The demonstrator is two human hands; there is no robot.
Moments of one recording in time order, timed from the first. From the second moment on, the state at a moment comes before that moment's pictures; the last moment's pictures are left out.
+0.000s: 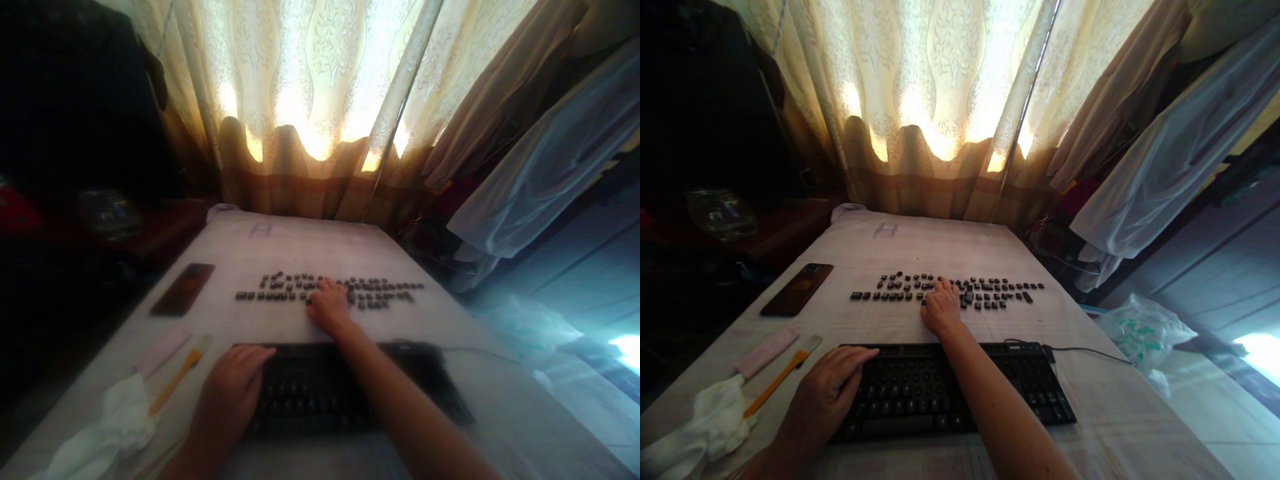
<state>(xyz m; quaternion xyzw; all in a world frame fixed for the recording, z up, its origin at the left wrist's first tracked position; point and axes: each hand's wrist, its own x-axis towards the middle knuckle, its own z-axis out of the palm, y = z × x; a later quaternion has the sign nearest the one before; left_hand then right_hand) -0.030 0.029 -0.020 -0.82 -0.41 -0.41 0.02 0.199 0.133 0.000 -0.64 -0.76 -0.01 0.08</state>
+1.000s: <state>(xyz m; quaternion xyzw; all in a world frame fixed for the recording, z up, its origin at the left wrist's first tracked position) 0.003 0.004 -0.013 -0.87 -0.35 -0.36 -0.04 0.241 -0.011 -0.005 -0.57 -0.72 0.28 0.30</state>
